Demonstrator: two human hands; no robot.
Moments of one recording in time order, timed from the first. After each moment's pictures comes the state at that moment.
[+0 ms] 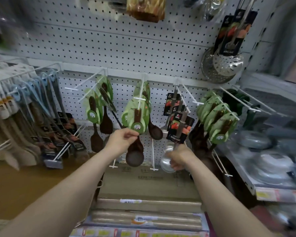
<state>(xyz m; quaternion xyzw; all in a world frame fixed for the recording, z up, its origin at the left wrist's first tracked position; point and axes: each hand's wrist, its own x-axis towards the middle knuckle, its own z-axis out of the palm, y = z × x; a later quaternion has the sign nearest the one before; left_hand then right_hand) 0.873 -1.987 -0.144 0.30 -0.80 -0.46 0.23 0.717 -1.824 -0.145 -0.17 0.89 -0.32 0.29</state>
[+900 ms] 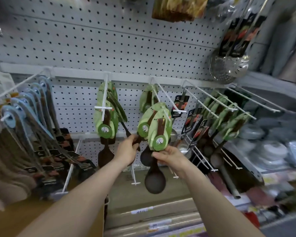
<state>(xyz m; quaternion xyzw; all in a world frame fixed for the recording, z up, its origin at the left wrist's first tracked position) 0.865 -2.090 -0.189 0.25 -0.86 -0.40 0.18 0.778 -1.922 -0.179 -0.18 0.70 -0.61 0.33</state>
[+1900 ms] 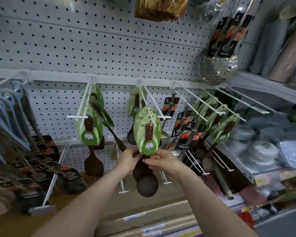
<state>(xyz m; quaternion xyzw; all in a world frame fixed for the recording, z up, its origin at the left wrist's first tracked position) 0.830 -2.056 -0.199 0.20 -0.85 -0.47 0.14 0.753 -1.913 -0.180 -0.18 0.70 -0.58 0.38</state>
